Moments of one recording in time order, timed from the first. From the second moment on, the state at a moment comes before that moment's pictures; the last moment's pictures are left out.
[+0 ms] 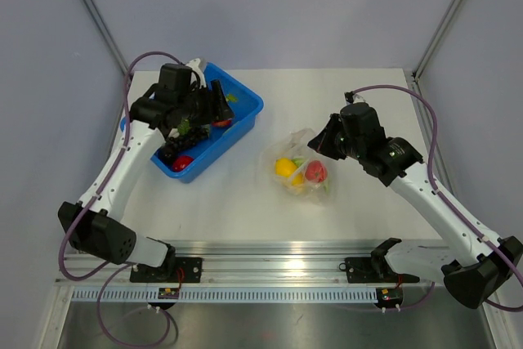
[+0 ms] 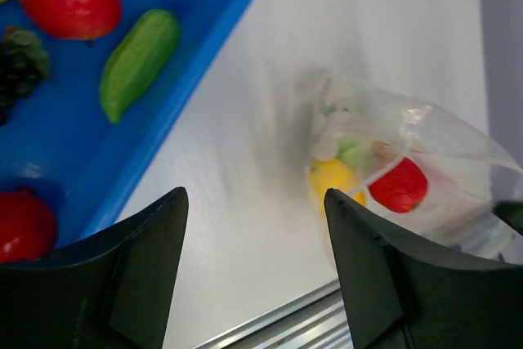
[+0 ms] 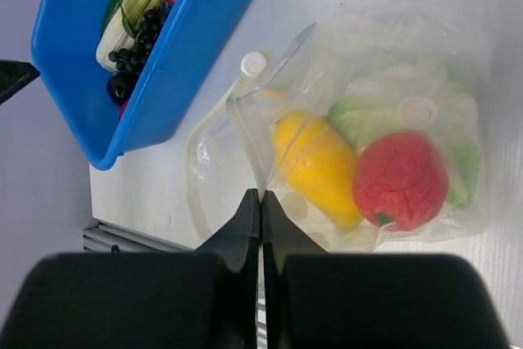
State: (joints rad) left arm -0.34 1.41 1.51 -0.78 0.23 -0.45; right arm 0.58 1.13 1.18 -0.66 0.04 0.82
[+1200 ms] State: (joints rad) left arm -0.06 1.94 1.50 -0.77 -0.30 -0.74; right arm 0.58 1.22 1.21 -0.65 0.03 0.77
